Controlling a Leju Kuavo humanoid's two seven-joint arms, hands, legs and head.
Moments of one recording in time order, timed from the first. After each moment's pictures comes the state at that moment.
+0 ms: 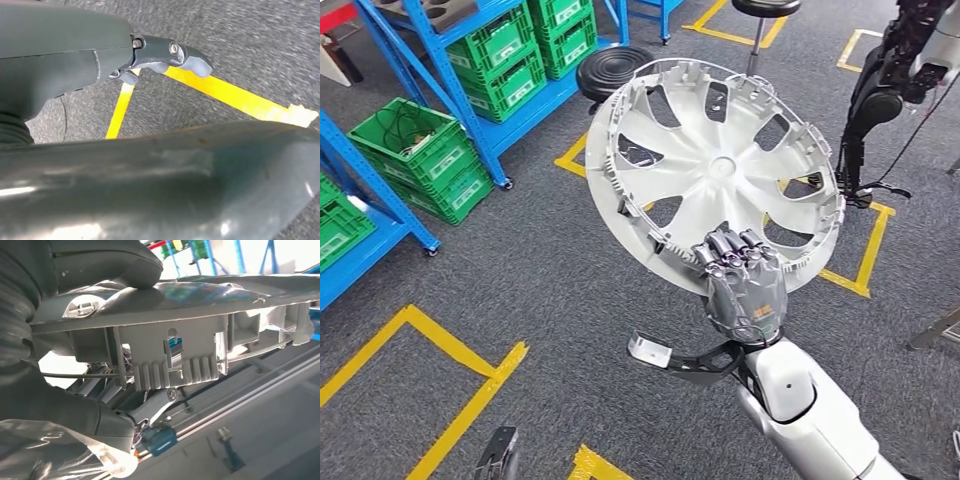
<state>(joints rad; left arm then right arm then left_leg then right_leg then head) -0.15 -0.11 0.19 -0.26 -0.36 0.11 0.07 -0.34 -0.11 0.85 -1.44 1.52 -0.69 0.08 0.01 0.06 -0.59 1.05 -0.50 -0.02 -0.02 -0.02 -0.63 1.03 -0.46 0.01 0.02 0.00</state>
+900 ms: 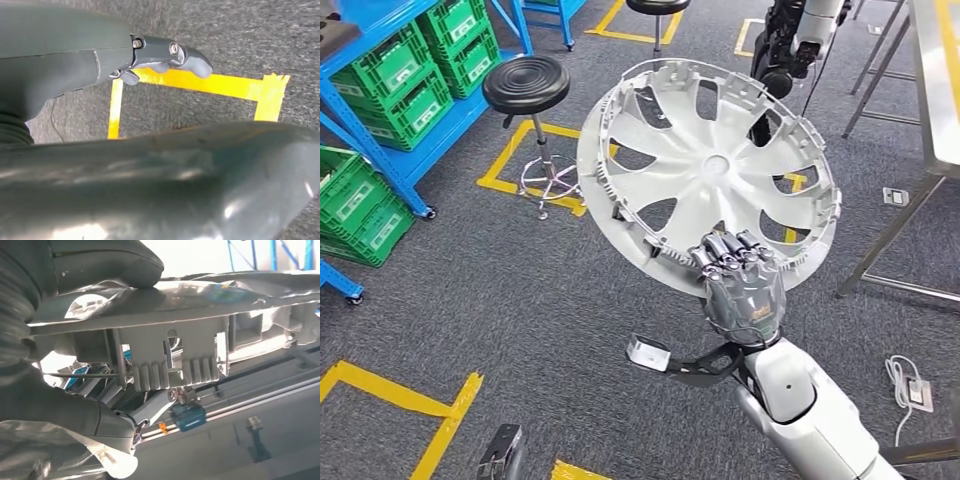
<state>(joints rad) -0.16 -0.11 0.17 -0.26 -0.35 0.08 0.07 -0.35 -0.11 0.85 -1.44 1.52 -0.69 0.07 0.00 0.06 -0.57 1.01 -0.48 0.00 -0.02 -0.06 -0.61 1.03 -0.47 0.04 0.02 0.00</state>
